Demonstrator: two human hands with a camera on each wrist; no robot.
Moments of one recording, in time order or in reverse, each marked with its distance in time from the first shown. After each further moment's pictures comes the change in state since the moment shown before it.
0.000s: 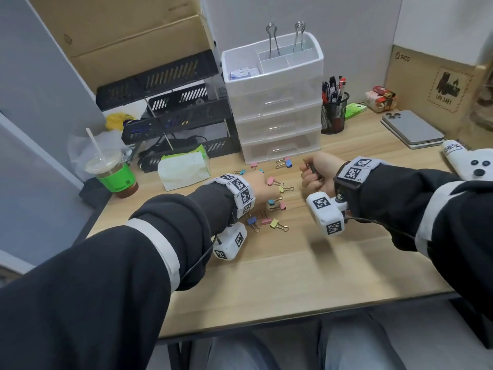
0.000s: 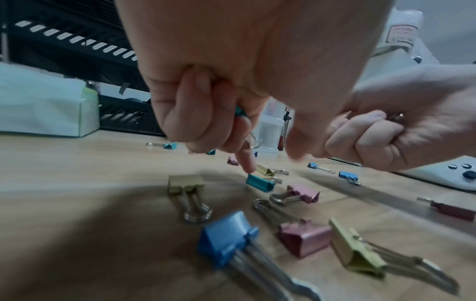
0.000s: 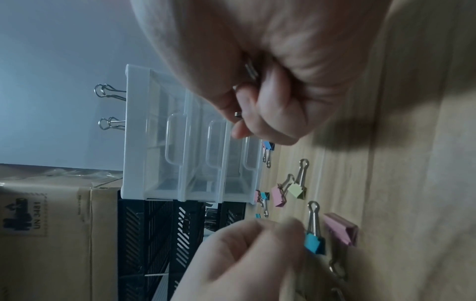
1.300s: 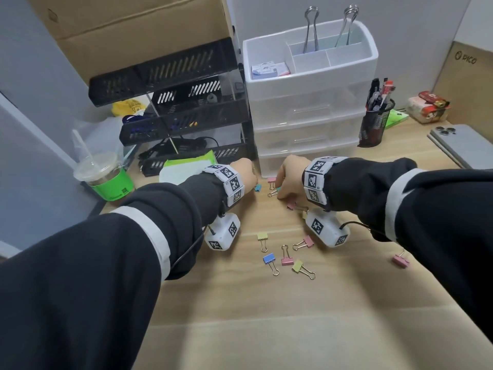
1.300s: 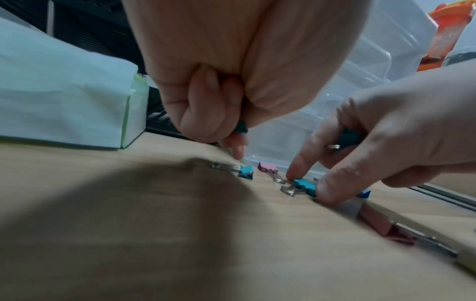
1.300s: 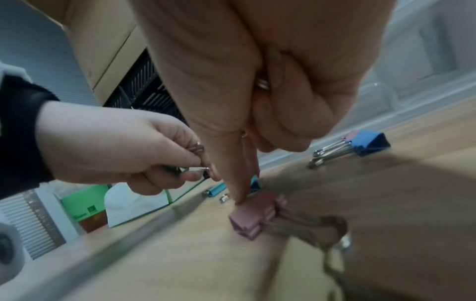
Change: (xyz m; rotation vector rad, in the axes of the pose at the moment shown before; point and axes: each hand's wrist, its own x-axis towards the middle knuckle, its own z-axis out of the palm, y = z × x) left_hand 0.115 -0.067 -0.046 -0.053 0.085 -0.228; right_hand 0.090 -0.035 0.091 -1.762 0.184 -0.416
